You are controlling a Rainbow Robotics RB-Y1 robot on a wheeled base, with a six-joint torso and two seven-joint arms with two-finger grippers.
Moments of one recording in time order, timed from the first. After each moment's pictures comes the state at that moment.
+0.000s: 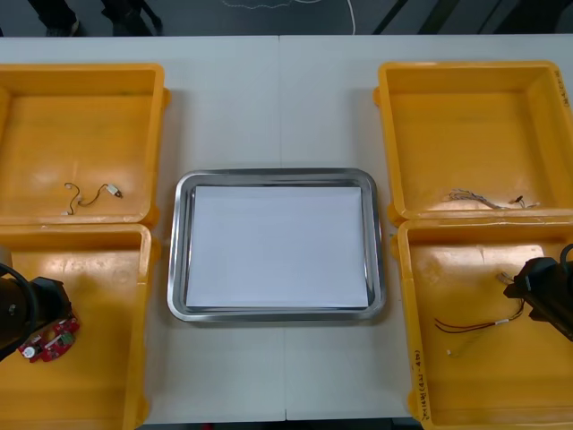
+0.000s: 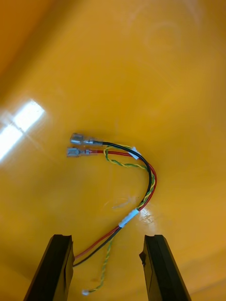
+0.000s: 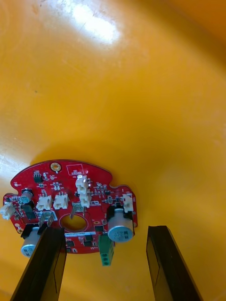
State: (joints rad) right arm 0.12 -0.76 -0.14 -2.09 -0.87 1.49 0.60; left arm 0.14 0.39 0.26 -2.22 0.41 1.70 -1.02
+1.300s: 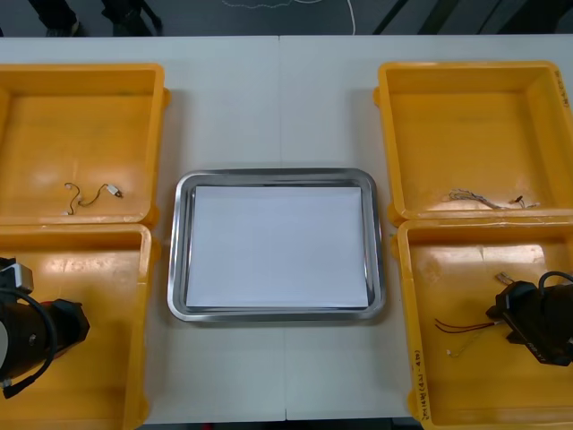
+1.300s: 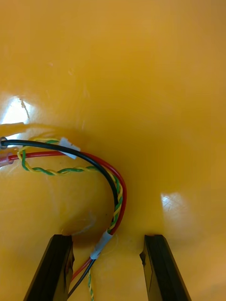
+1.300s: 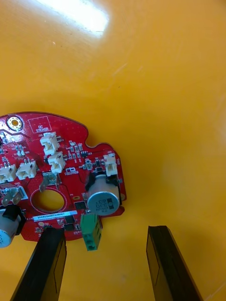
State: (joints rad) right arm 0.16 -0.76 -0.01 -1.96 -0.86 1.32 0.47; left arm 0.28 0.39 0.17 -2.25 0.40 1.53 -1.02
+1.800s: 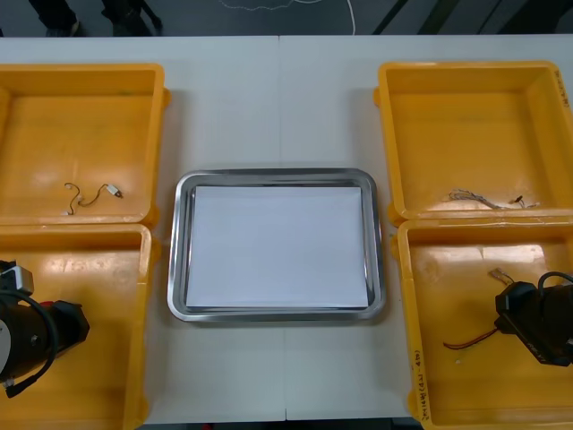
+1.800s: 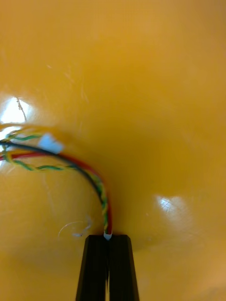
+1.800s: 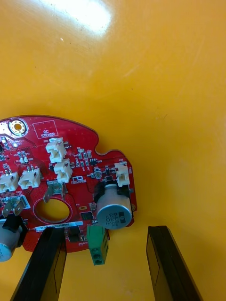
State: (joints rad) right arm 0.16 -0.76 -0.01 -1.96 -0.85 1.32 0.47; left arm 0.28 0.39 0.17 -2.21 0.40 1.50 -1.02
